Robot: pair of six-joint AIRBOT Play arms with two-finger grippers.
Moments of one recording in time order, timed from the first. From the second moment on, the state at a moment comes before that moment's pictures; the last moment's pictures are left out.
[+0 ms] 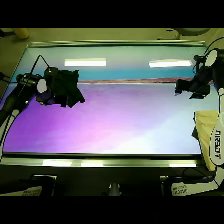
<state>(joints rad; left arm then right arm) -0.25 -1.42 1.34 1.75 -1.27 -1.80 -0.12 -1.60 1.76 -1.58 1.57 1.68</state>
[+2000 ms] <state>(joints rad) -0.09 -1.76 1.73 1.34 -1.07 -1.66 -0.12 -1.52 1.76 -1.45 1.39 1.71</state>
